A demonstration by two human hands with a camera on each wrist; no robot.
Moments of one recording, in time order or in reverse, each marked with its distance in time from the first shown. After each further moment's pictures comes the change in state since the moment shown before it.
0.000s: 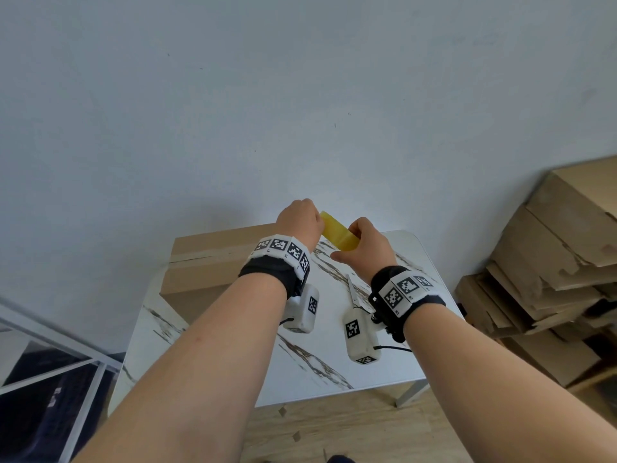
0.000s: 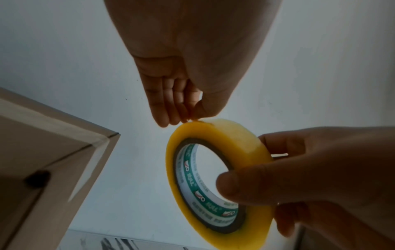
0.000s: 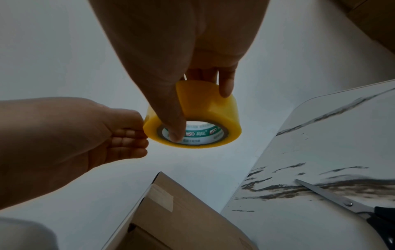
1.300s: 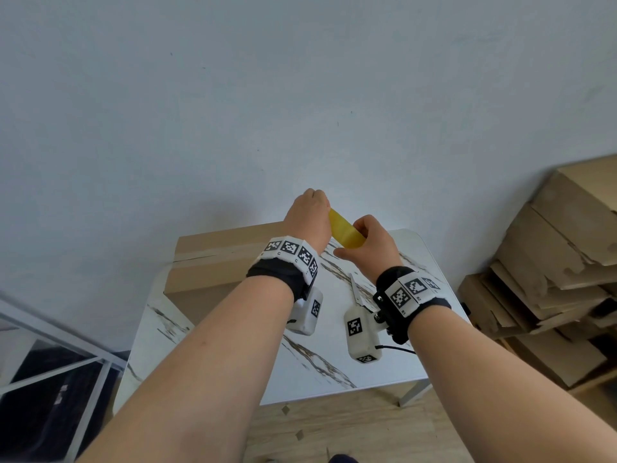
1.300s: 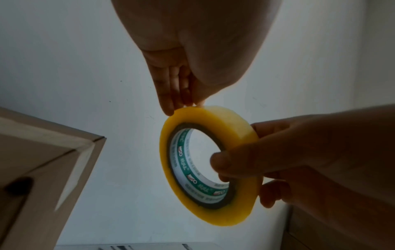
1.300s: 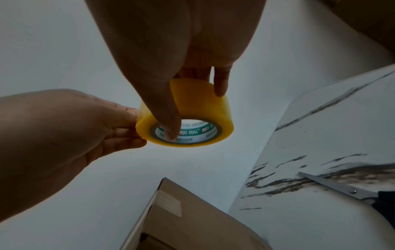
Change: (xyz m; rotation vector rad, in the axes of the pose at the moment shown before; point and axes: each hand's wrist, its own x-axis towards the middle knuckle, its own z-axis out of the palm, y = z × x) left_hand -0.007 0.008 -0.002 0.041 0.129 0.175; right_hand -0.001 0.004 0.000 0.131 0.037 -0.016
